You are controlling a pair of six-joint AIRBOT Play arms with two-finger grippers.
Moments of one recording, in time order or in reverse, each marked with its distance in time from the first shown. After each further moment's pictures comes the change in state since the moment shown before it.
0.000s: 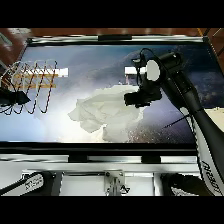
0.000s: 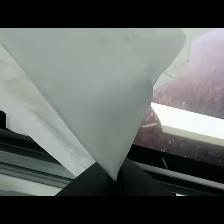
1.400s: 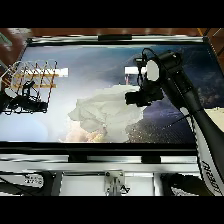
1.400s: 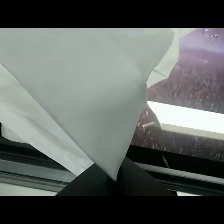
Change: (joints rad) left arm -0.068 -0.366 -0.056 -0.043 0.213 0.108; right arm 0.000 0.000 0.000 -0.034 0.003 0.049
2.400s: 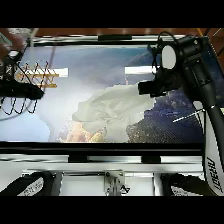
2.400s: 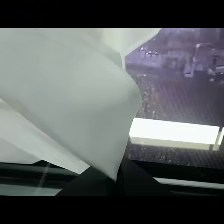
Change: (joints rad) left arm -0.307 0.544 0.045 0.014 -0.254 -0.066; right arm -0.092 0.000 0.132 -0.129 0.078 -0.083
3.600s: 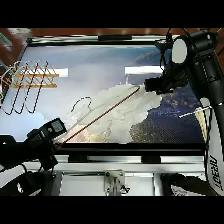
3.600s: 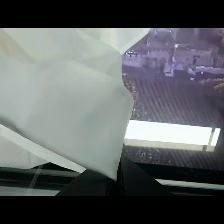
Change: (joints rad) left arm -0.858 0.497 -0.347 0.353 -0.291 -0.277; right arm -0.049 0.000 0.026 0.002 0.019 -0.056
